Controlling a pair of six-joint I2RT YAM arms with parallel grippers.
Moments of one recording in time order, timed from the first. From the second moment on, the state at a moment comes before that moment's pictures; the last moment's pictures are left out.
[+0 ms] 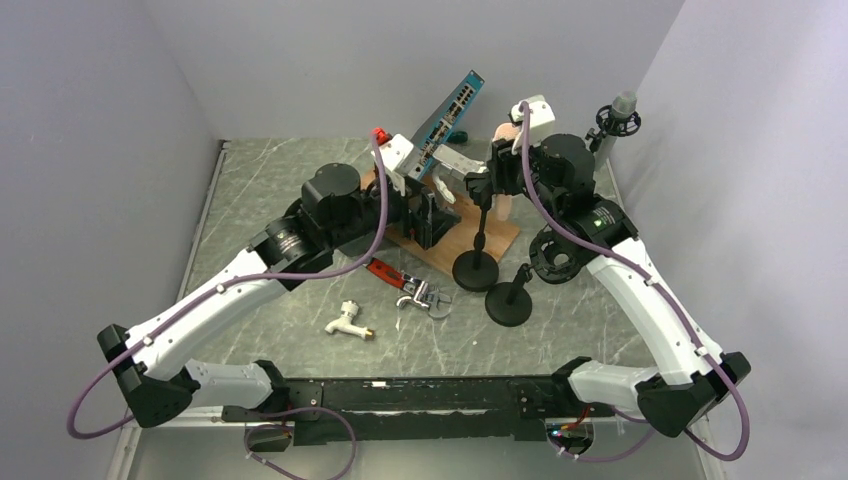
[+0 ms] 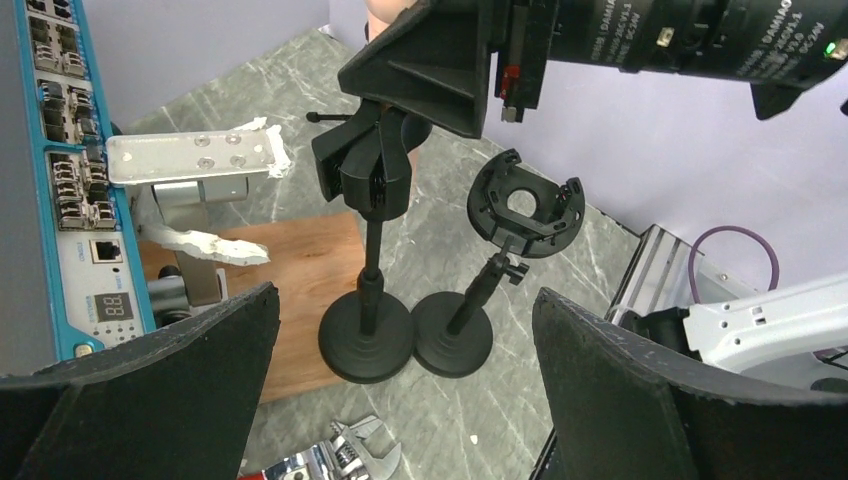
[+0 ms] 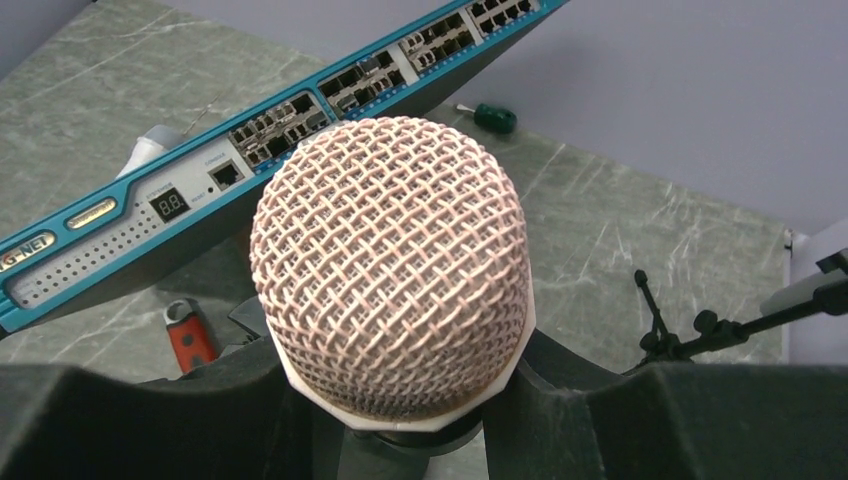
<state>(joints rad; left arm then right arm) -0.90 1.22 1.37 -0.24 0.10 -0.21 0.51 1.19 1.41 -0.45 0.16 -0.02</state>
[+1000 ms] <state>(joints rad) -0.86 1.57 1.44 -0.11 0.21 -0.07 0.51 1.01 1.12 -0.15 0.09 -0.09</state>
